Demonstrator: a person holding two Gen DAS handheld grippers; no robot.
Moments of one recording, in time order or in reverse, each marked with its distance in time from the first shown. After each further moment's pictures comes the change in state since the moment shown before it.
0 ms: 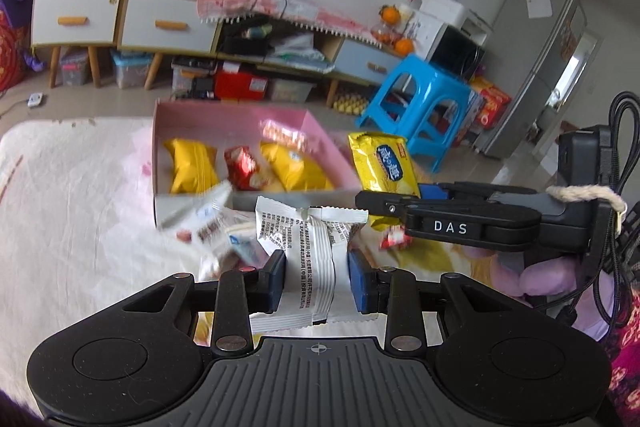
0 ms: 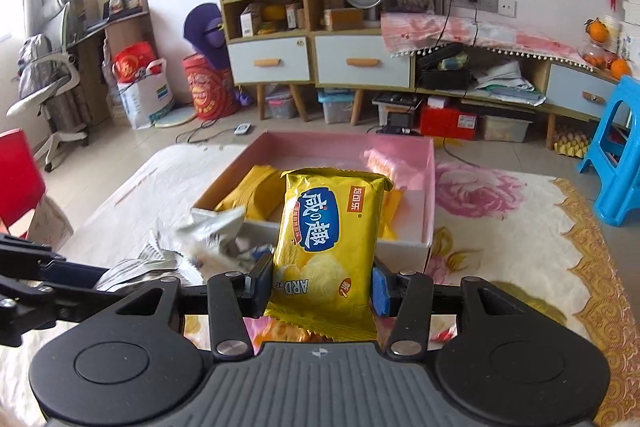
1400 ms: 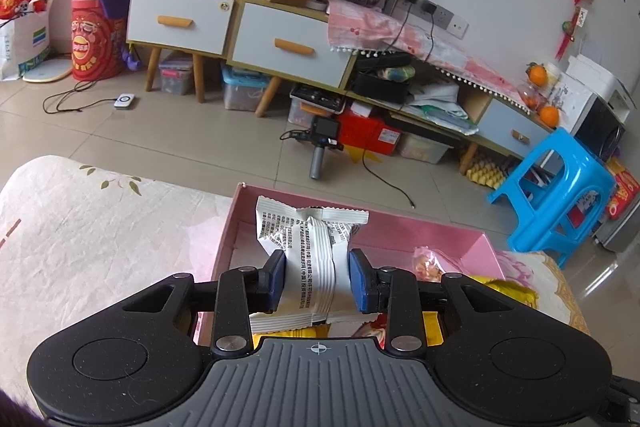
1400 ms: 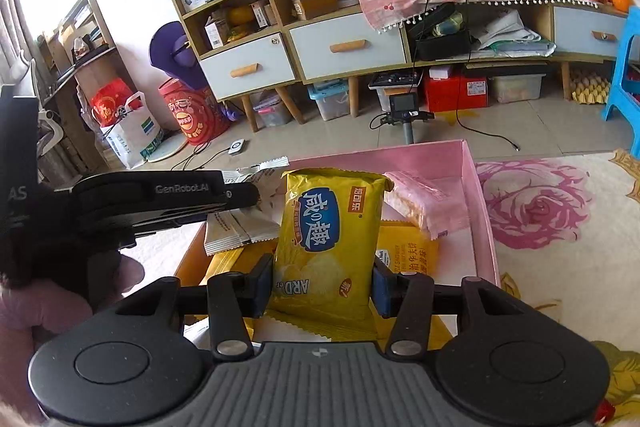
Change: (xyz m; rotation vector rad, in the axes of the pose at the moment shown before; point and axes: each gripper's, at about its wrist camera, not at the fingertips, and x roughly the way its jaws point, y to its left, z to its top) left arm 0.160 0.086 0.095 -0.212 -0.111 0.347; right arm 0.095 -0.018 0.037 0.197 0.044 0.060
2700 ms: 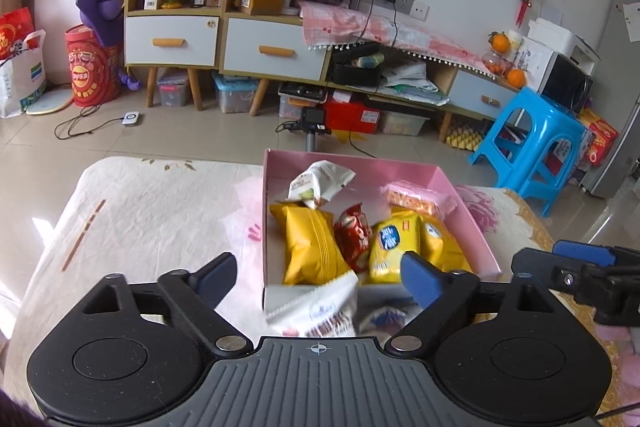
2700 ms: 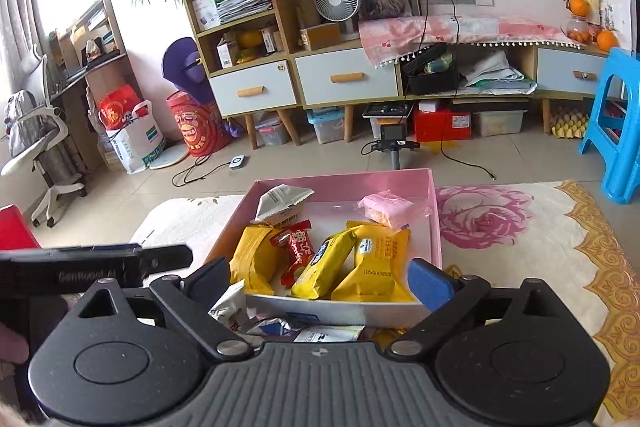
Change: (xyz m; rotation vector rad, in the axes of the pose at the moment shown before) left arm -0.130 0.007 -0.039 0.148 0.029 -0.018; right arm -0.081 0.013 -0.010 -0.058 -0.067 -0.039
